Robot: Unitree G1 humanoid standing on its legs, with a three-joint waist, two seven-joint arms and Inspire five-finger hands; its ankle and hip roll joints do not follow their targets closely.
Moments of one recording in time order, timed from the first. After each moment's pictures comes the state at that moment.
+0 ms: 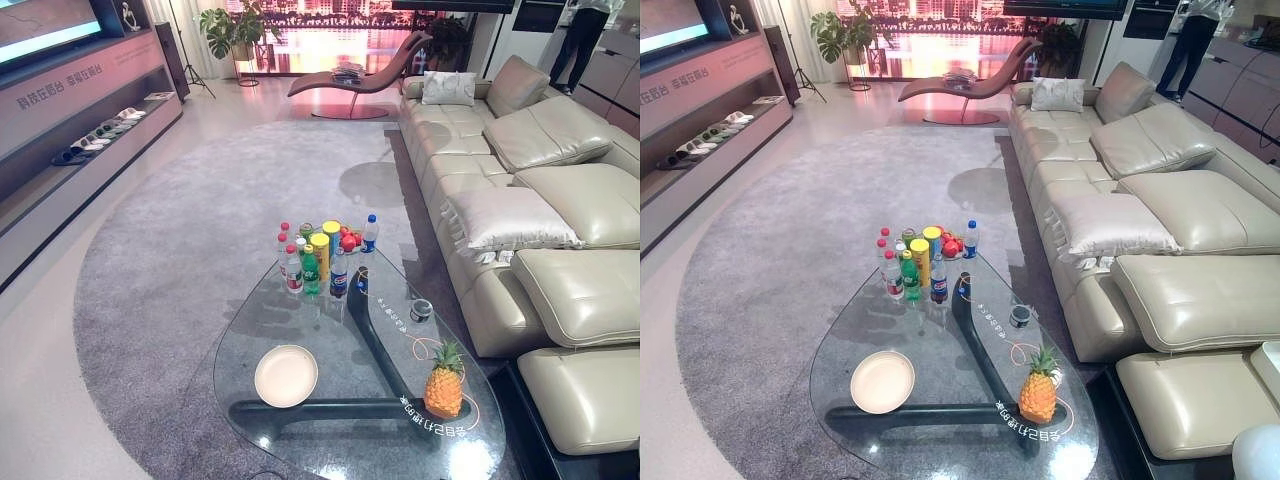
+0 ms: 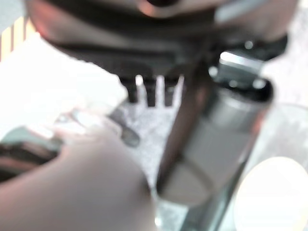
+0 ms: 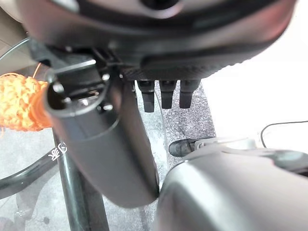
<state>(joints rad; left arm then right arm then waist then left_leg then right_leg) 0.04 0.18 -0.07 1.32 -0.59 0.02 0.01 -0.03 -0.19 0.12 1.33 0.37 0.10 -0.05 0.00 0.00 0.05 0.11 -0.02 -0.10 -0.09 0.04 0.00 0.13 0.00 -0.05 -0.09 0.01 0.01</state>
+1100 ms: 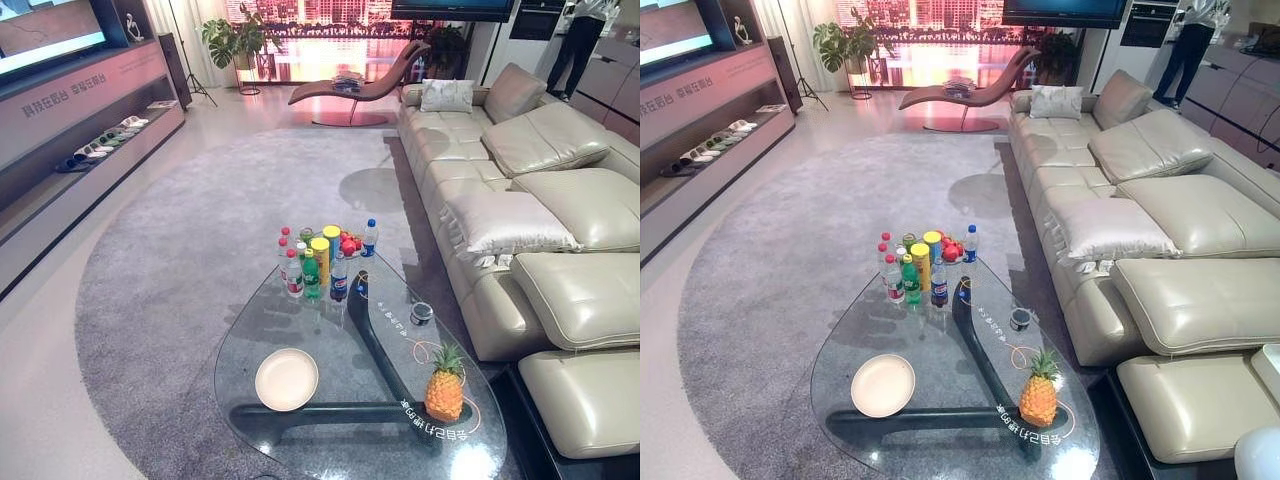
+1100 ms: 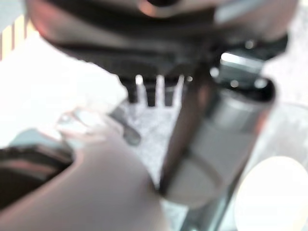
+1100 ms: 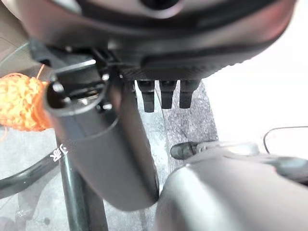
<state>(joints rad) 0.05 0.18 -0.07 1.35 -0.59 0.01 -0.01 -0.03 -0.19 0.12 1.35 0.35 0.07 -0.09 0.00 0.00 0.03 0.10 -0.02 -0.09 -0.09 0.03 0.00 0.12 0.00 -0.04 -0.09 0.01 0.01</state>
